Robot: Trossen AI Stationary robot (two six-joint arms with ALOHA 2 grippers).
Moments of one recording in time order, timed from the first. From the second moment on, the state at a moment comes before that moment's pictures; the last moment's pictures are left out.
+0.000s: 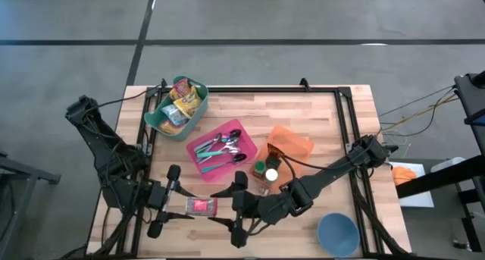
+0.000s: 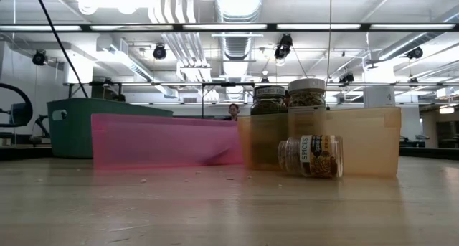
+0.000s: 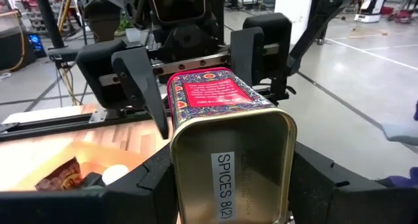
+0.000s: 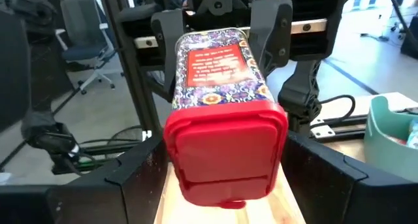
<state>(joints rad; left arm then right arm) -0.89 1.14 1.01 -0.10 -0.64 -0.12 0.51 1.98 1.83 -0.04 0.51 0.26</state>
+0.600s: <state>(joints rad) -0.88 1.14 1.01 -0.04 -0.57 -0.12 0.51 1.98 1.83 0.04 0.40 0.08</state>
